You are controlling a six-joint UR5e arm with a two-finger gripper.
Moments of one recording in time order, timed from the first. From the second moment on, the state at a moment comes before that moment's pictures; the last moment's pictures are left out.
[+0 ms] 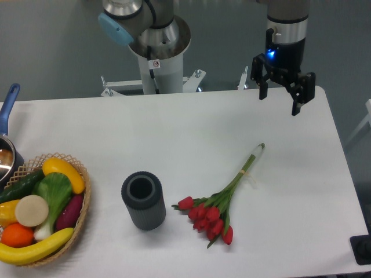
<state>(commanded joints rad) 2.85 -1.59 -1.75 -1.04 1.36 1.69</state>
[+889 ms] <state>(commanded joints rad) 2.84 -1.58 -1.79 -1.02 1.36 1.55</state>
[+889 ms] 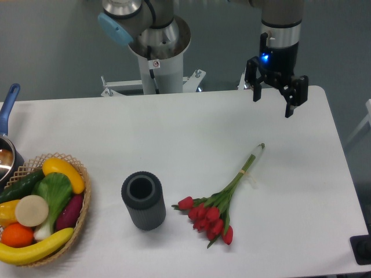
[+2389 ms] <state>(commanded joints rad) 2.66 -1.89 -1.77 -0.88 1.36 1.19</state>
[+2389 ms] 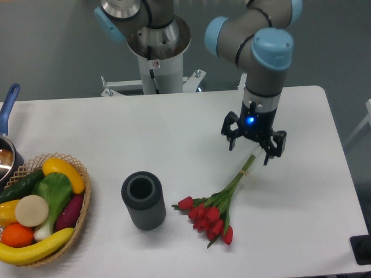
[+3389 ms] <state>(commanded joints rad) 2.62 -2.06 -1.73 -0.83 1.36 1.19</state>
